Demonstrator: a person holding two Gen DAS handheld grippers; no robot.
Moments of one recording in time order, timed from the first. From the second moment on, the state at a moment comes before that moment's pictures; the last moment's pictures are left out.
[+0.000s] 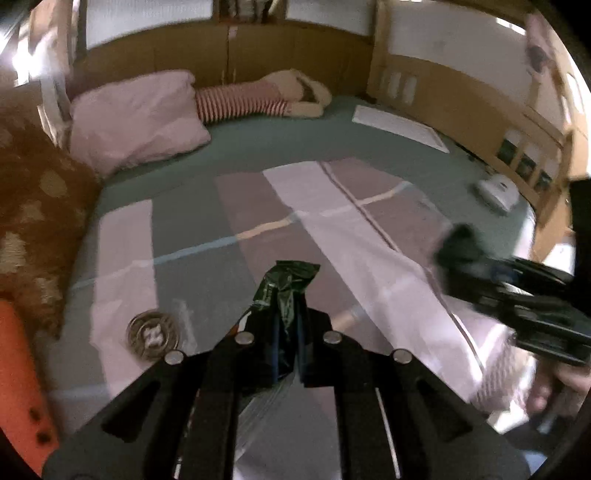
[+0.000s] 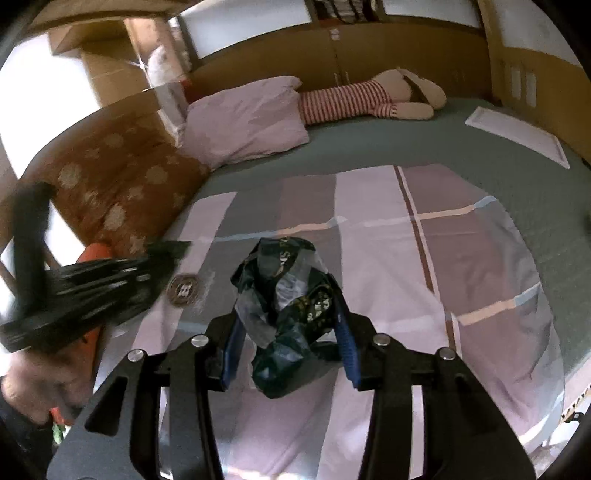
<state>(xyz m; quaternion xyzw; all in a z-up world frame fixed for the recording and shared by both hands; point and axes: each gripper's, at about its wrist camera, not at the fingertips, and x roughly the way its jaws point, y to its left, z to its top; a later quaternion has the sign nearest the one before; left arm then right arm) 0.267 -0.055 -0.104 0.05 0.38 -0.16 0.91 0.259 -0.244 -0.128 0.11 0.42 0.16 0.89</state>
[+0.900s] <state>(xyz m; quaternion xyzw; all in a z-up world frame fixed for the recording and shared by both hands) 0.174 -0.114 -0.110 0.03 0.37 -0.26 0.89 0.004 -0.482 -0.113 0.14 0.36 -0.12 0.92</state>
